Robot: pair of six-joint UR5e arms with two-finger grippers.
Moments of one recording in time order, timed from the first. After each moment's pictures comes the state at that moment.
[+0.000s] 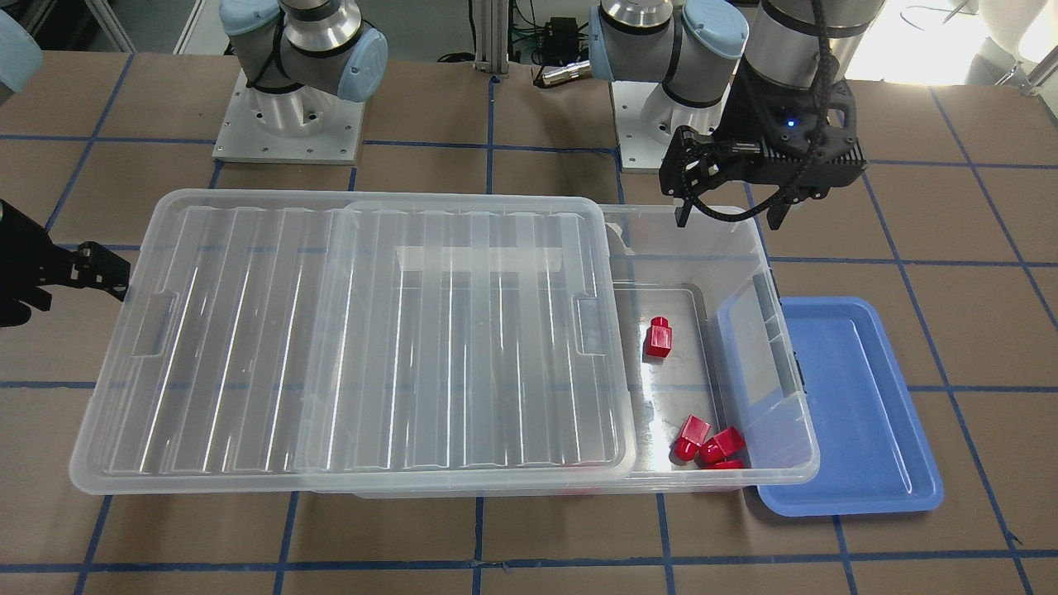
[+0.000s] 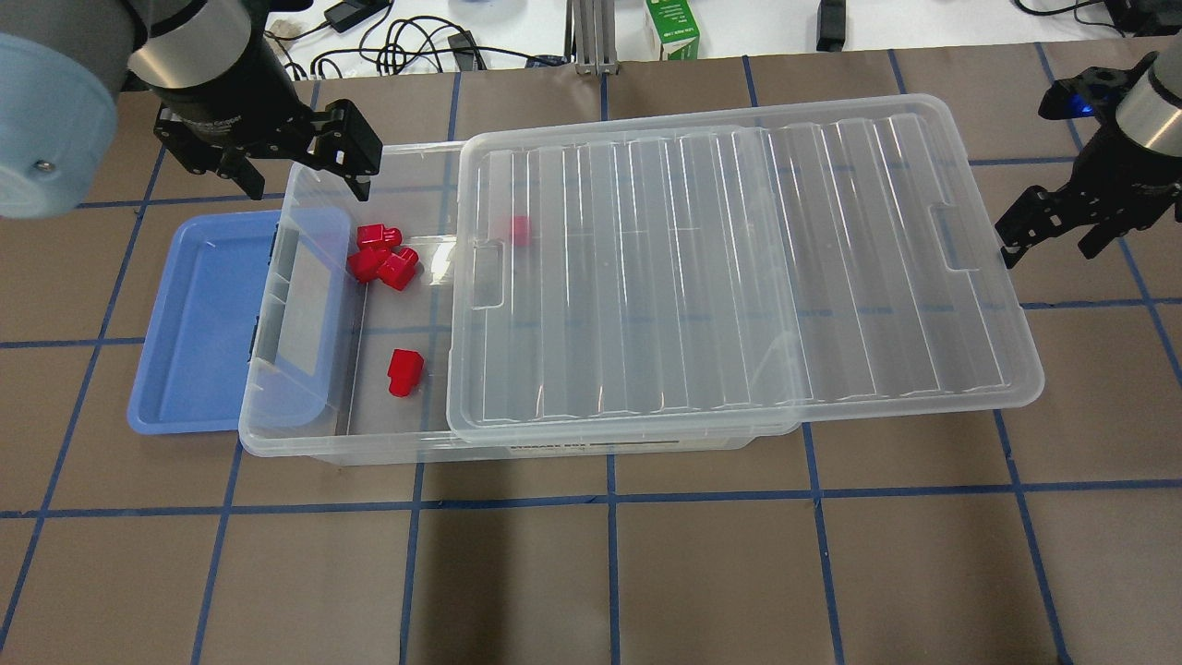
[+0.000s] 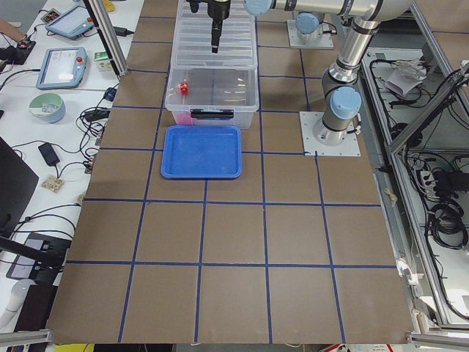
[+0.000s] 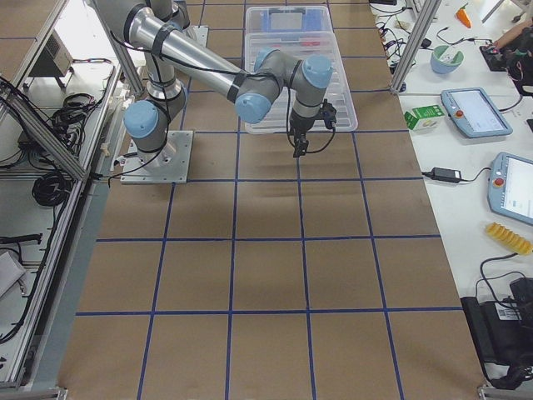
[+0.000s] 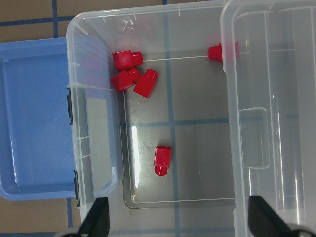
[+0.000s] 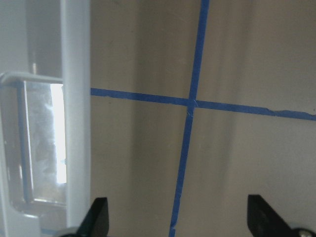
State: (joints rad) left arm -1.59 -1.57 -1.54 -1.50 1.61 0.02; right arm 1.17 -1.41 1.73 -1.80 -1.59 -0.53
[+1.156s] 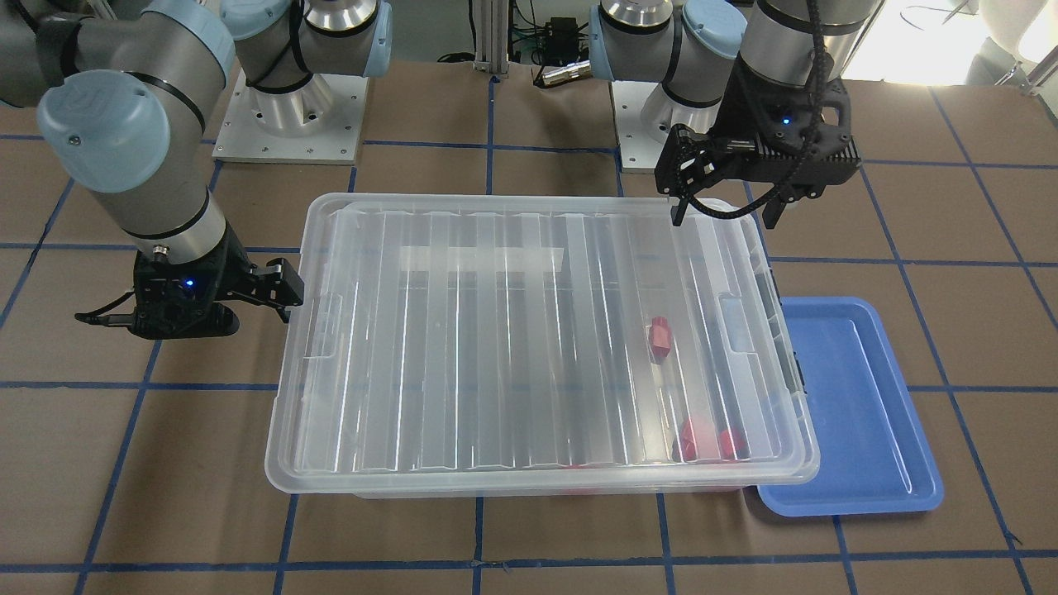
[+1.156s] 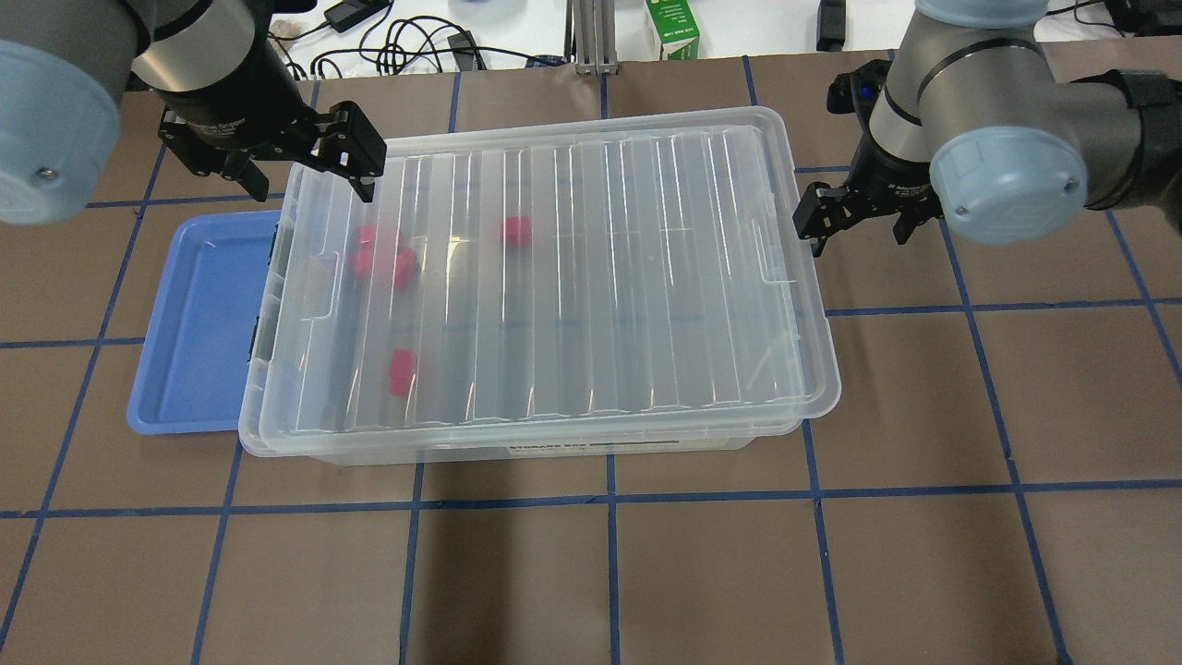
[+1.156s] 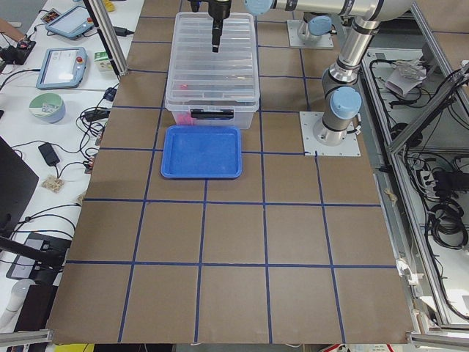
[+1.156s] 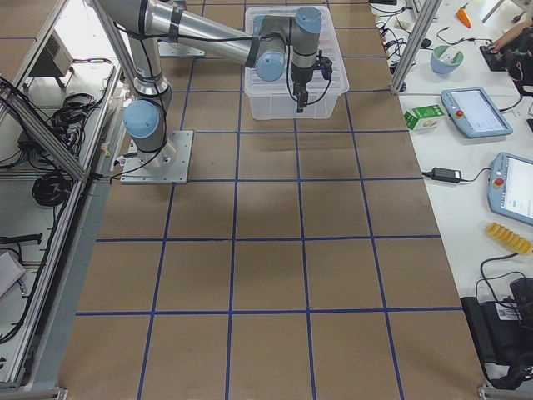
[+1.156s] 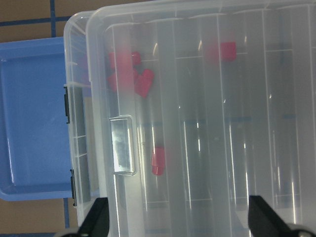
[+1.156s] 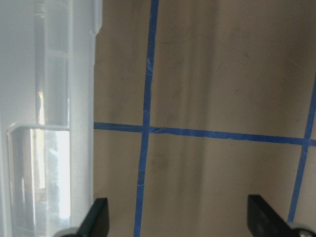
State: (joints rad) left arm -1.60 -1.57 -1.54 -1.49 1.61 0.02; right arm 1.53 -1.41 1.74 -1.91 -1.60 -0.14
